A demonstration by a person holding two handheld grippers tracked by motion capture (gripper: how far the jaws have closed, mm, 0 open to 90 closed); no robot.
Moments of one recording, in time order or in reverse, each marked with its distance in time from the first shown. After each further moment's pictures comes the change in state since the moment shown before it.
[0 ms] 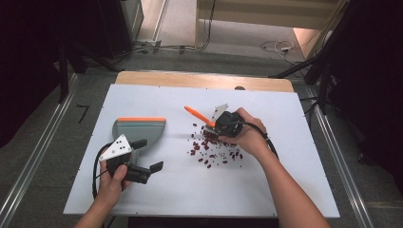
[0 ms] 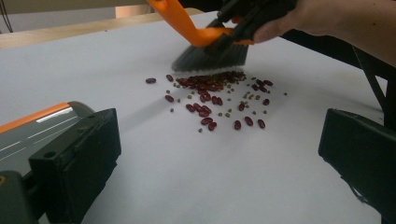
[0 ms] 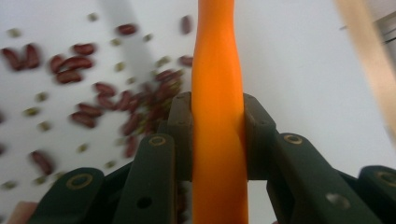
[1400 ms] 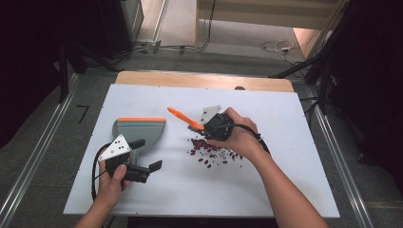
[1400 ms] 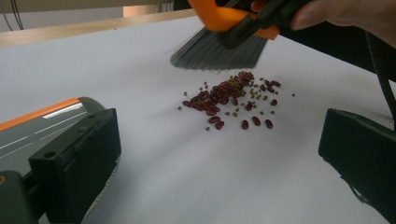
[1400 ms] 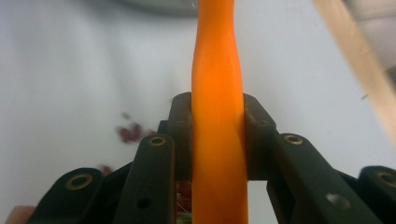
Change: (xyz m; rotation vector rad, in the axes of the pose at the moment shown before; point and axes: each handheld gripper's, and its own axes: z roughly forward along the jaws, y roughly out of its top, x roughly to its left) left arm 0.003 -0.003 -0.001 -0.009 0.026 -0.017; right arm 0.034 0.037 -0.038 -0.134 0.144 0.057
